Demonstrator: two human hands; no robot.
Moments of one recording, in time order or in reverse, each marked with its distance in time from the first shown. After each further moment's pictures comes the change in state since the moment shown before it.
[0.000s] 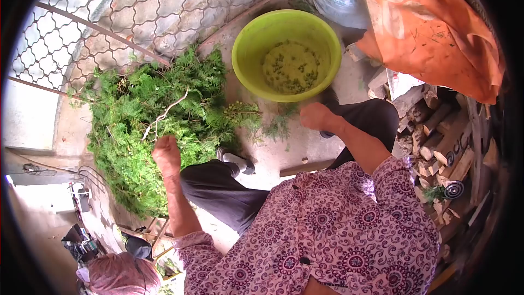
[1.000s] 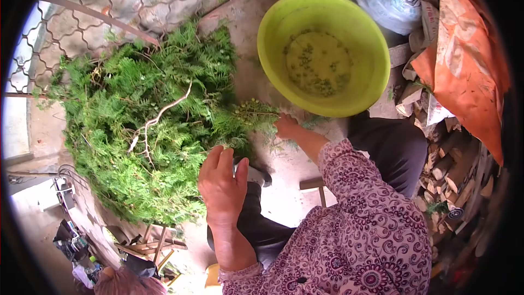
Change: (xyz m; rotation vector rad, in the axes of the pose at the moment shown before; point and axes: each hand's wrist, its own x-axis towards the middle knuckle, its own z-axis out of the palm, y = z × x) left_hand 0.038 0.028 0.058 -0.078 -0.368 0.071; right_hand 0.203 -0.022 0.228 -0.034 -0.497 0.357
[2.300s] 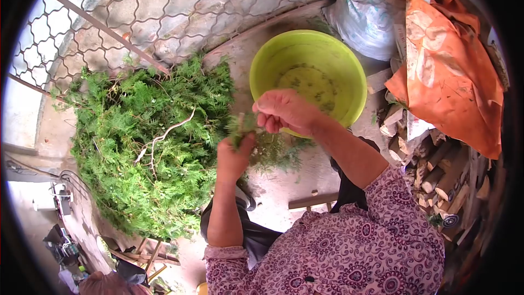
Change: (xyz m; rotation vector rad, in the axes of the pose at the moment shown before) left_hand 0.041 0.042 0.030 -0.859 -0.115 -0.260; right_hand -0.220 -0.059 -0.281 1.493 -0.068 -0.488
